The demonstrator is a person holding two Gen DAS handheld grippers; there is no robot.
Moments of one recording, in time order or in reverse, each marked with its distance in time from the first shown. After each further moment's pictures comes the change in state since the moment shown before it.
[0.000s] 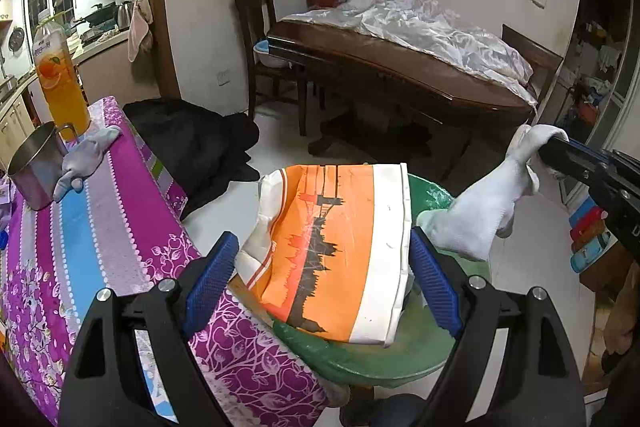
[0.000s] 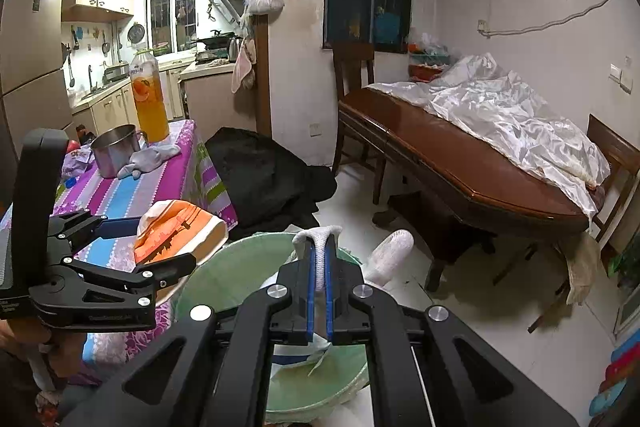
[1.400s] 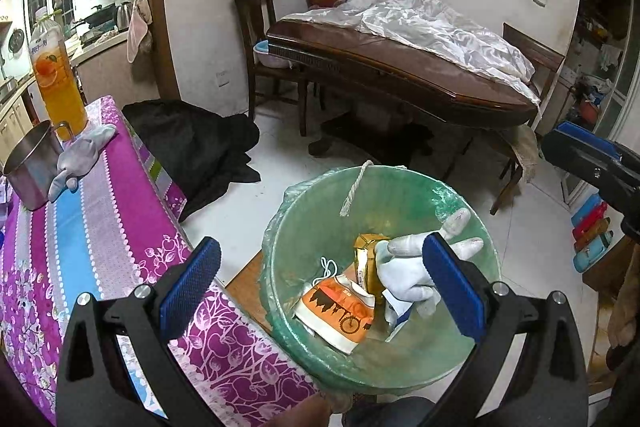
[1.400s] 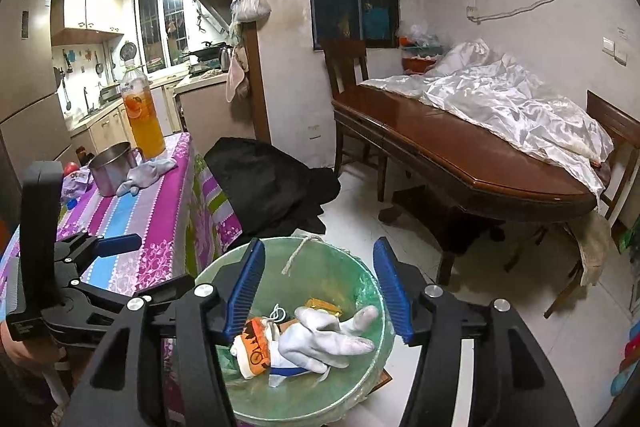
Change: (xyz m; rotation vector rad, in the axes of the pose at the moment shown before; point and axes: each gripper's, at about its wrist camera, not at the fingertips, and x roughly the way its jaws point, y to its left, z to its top) left arm 0.011 -0.002 -0.004 0.002 -0.012 0.008; right arm 0.003 0.000 -0.004 0.082 -0.022 0.024
